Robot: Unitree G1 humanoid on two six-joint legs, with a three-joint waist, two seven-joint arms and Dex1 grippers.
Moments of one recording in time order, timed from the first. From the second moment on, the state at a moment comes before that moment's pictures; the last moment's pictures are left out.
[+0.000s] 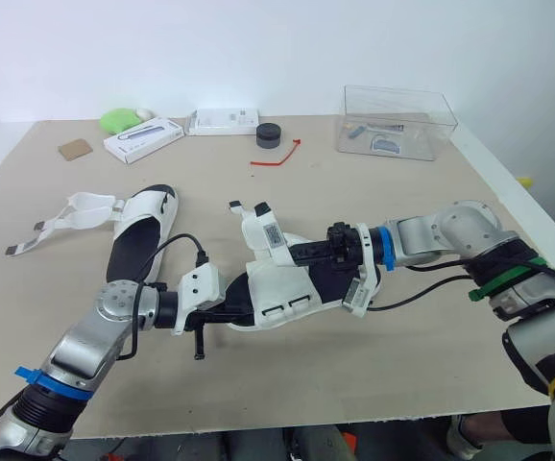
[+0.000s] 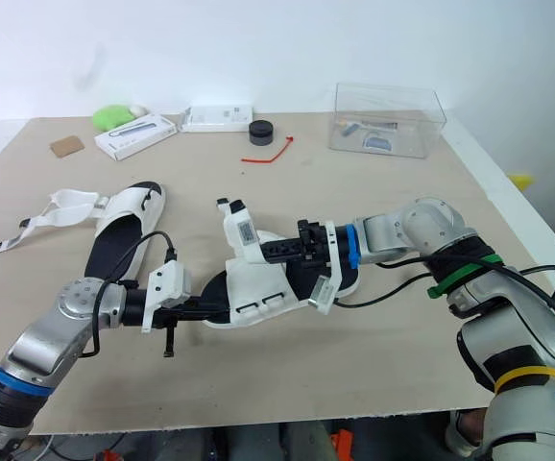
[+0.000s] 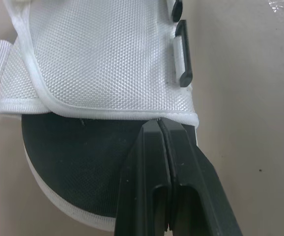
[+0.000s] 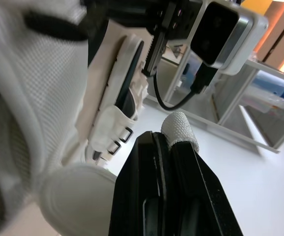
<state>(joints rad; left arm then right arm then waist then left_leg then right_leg) -0.29 0.66 -0.22 -0.21 -0.31 0.33 -1.08 -1.07 -0.80 0.68 0.44 -1.38 -1.20 -0.60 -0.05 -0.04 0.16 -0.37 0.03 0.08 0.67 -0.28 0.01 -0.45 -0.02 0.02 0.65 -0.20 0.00</state>
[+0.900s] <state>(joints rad) -0.33 0.66 -0.22 -0.16 -0.30 0.31 -1.10 -0.98 -0.88 0.70 0.28 -1.55 -0.93 -0.79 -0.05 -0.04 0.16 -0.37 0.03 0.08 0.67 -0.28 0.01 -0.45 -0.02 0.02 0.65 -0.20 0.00</state>
